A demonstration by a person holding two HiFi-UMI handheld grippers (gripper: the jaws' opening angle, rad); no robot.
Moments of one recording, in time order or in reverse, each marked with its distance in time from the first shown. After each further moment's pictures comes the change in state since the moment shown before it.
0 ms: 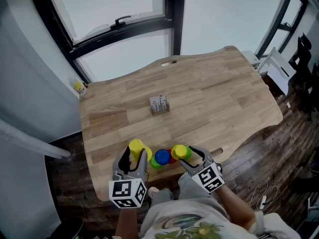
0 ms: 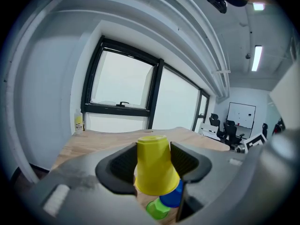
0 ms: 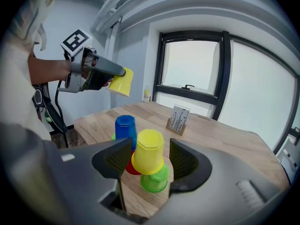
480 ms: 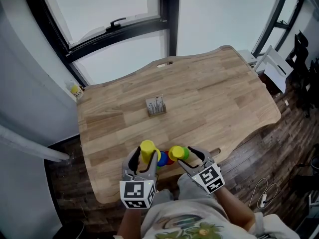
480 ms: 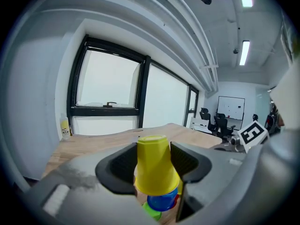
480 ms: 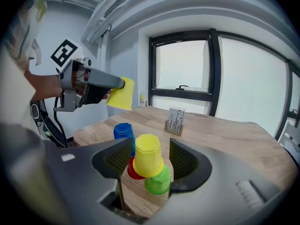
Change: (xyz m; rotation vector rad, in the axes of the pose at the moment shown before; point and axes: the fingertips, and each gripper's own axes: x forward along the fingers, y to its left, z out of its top) left arm 0.019 -0.049 -0.004 0.106 0.019 -0.100; right arm -0.011 -0.008 0.009 0.122 -0.047 -0.013
